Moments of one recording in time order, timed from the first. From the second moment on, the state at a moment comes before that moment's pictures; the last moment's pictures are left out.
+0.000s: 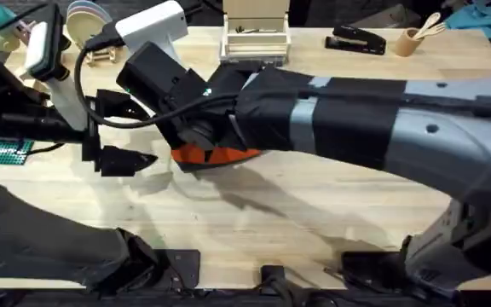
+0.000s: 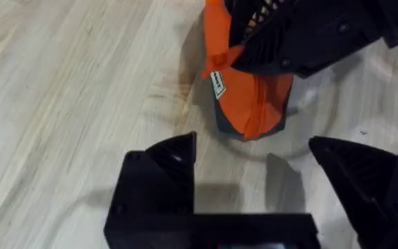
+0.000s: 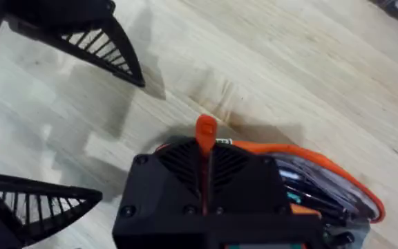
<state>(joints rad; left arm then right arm) 0.65 1.71 1.10 -1.42 0.87 2.03 1.06 1.94 1.55 -0.51 0.31 0.37</state>
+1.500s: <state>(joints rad) 0.46 1.71 0.98 -1.20 0.96 1.84 1.06 1.94 1.55 -0.51 0.36 0.37</state>
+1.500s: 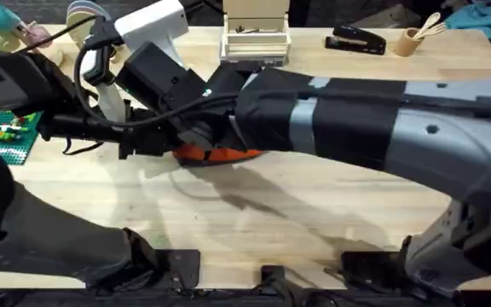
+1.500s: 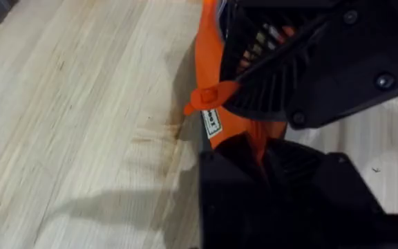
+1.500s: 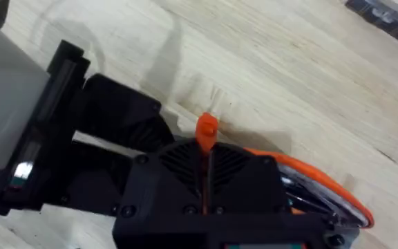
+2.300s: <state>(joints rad) 0.46 1.71 0.98 -1.19 0.97 1.84 1.00 1.91 1.55 -0.60 0.33 0.38</state>
